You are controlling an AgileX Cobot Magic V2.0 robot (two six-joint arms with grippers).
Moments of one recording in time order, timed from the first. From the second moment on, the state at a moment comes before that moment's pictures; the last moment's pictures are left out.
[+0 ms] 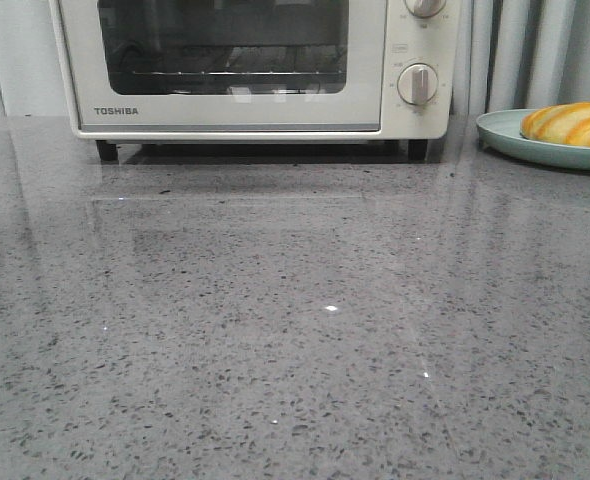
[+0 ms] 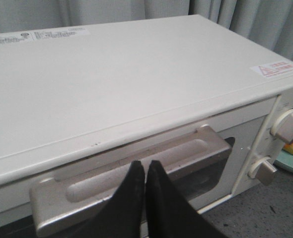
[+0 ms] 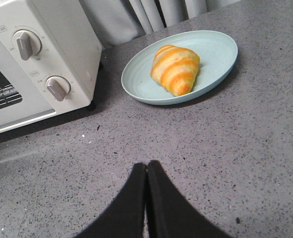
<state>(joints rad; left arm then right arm) -0.45 1.56 -1.34 -0.60 0.17 0.52 0.01 0.44 -0.43 0.01 0.35 0.33</state>
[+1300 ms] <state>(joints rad) -0.56 1.45 -0.91 -0.60 0.35 0.53 0.01 0.48 -0.65 0.02 0.34 0.33</state>
